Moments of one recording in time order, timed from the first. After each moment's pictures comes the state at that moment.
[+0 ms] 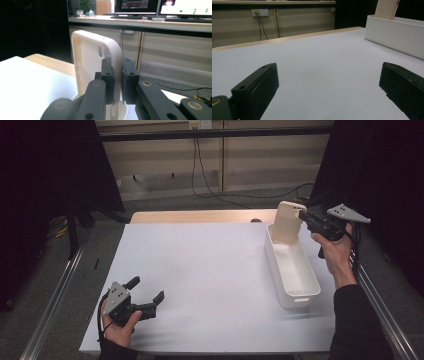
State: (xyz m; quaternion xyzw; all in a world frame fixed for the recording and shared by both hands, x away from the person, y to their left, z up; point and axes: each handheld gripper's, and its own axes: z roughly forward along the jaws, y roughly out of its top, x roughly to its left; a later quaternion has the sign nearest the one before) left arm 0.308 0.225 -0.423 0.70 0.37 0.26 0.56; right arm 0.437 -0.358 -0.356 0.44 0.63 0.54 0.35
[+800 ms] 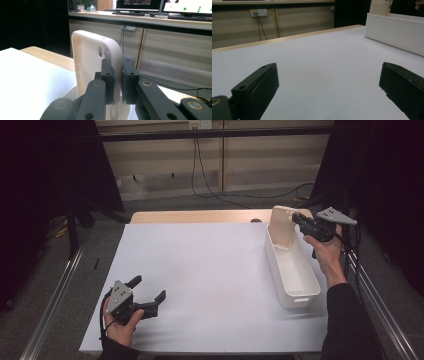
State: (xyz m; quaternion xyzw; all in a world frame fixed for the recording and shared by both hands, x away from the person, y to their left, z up) left arm 0.312 0.221 -0.424 0.71 0.36 0.26 0.55; right arm 0.454 -0.350 -0.380 0.43 0.64 0.53 0.35
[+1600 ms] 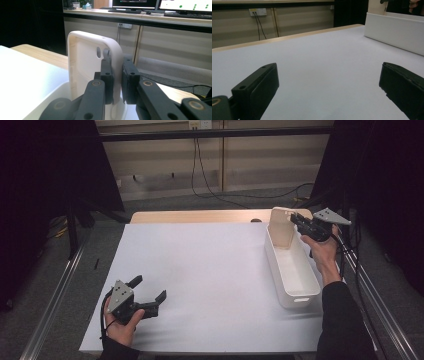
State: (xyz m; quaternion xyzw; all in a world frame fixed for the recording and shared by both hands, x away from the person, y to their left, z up) left arm 0.313 0.220 -0.424 0.71 0.36 0.26 0.55; right arm 0.467 -0.351 -0.394 0.44 0.64 0.52 0.36
